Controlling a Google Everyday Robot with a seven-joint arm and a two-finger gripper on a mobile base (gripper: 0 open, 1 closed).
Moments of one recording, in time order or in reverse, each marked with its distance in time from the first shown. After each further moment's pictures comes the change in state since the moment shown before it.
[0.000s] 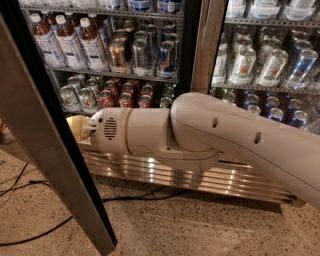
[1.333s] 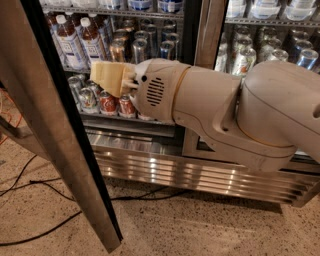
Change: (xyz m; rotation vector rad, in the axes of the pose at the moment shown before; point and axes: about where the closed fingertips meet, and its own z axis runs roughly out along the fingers) arm -0.094 0.045 -0.104 0.173 -0.293 -0.312
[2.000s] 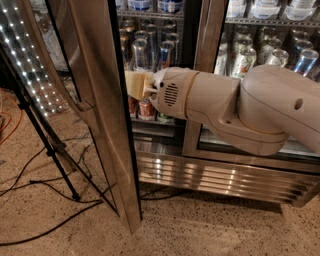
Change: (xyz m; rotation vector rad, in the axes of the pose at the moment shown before) arm 0.013 -0.074 0.002 0.052 0.049 -0.042
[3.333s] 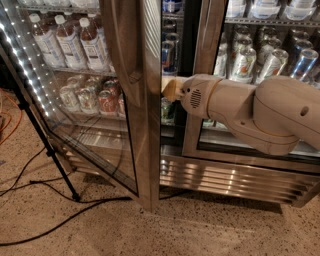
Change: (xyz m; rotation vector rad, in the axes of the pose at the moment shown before) arm 0.004 -0.107 -0.026 0.229 -0.016 -0.091
